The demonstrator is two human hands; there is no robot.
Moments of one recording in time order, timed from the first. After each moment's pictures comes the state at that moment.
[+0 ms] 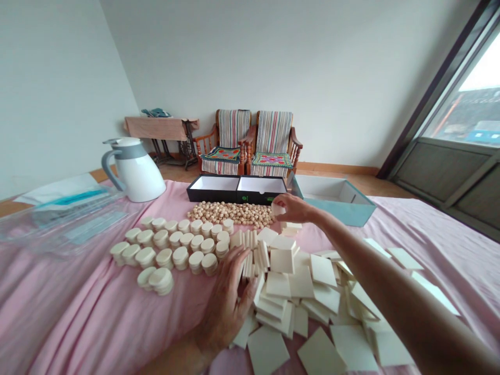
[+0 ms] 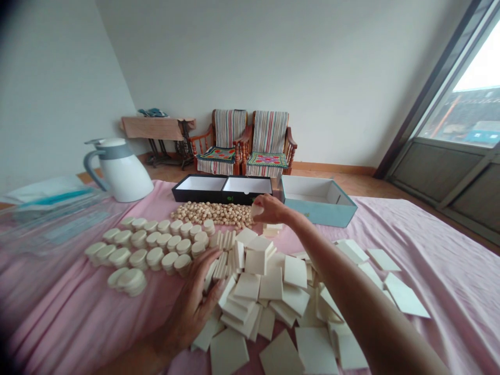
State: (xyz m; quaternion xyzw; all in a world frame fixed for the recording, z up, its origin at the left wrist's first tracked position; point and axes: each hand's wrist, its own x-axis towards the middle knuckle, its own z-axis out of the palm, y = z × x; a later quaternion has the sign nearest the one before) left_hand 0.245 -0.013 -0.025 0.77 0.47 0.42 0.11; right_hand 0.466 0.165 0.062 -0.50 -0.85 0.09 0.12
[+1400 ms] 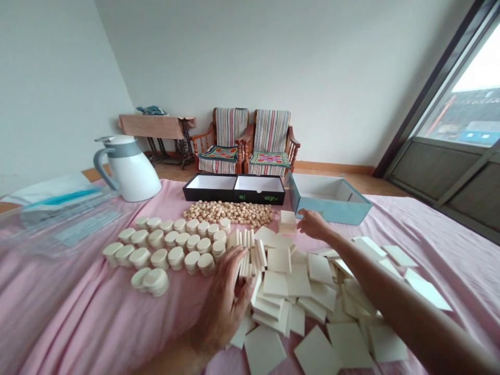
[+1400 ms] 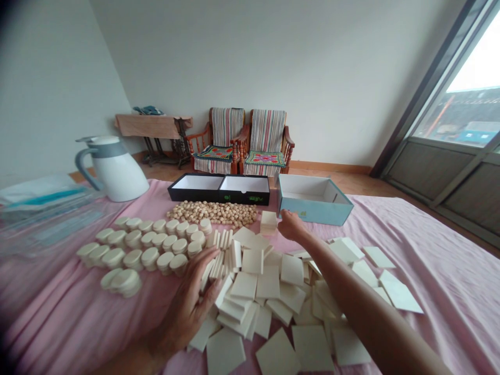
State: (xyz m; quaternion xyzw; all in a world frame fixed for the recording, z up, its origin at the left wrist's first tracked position) left_hand 0.244 -0.013 -0.024 0.77 0.47 0.41 0.11; right_hand 0.517 0.155 -0.001 -0.68 -0.72 0.10 0.10
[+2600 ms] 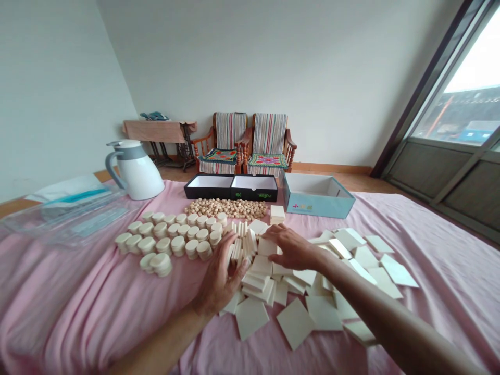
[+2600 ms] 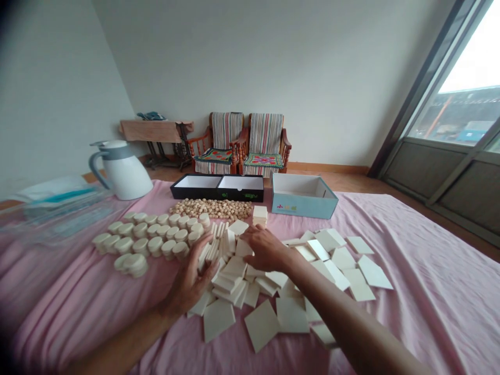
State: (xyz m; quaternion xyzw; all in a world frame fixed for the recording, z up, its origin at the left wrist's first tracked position) left_hand 0.251 -0.013 -0.022 0.76 0.47 0.44 0.12; right_hand 0.476 0.044 0.035 -0.35 -0.92 0.09 0.14
